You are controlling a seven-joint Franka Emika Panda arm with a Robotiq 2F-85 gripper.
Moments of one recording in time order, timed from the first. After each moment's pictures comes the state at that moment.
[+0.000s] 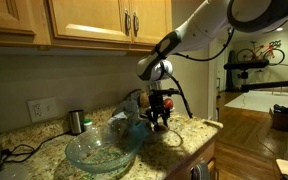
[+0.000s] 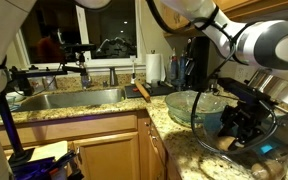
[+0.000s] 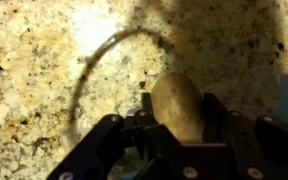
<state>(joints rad) -0.25 0.67 -0.12 -1.45 0.21 1.77 0.01</state>
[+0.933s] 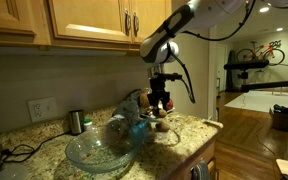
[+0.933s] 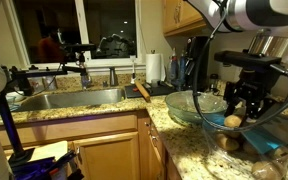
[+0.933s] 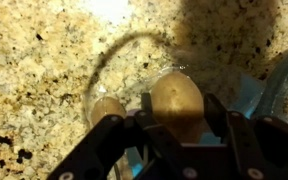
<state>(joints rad) -0.24 0.46 -0.12 -1.59 0.14 1.87 -0.09</state>
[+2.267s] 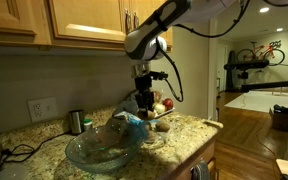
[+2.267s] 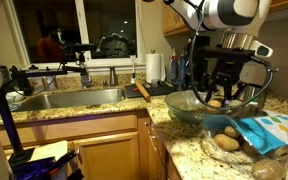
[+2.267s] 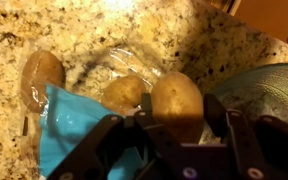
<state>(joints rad) -0.15 0.44 -0.04 -1.57 0.08 1.86 -0.31</state>
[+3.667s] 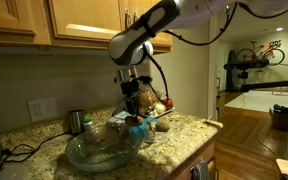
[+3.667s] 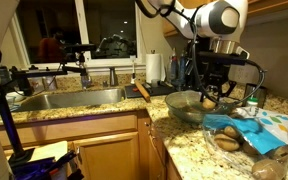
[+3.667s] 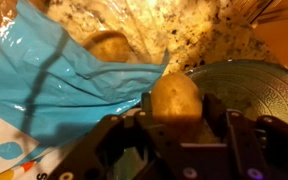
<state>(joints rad) -0.10 0.55 0.02 -1.44 -0.01 1.85 -0.51</state>
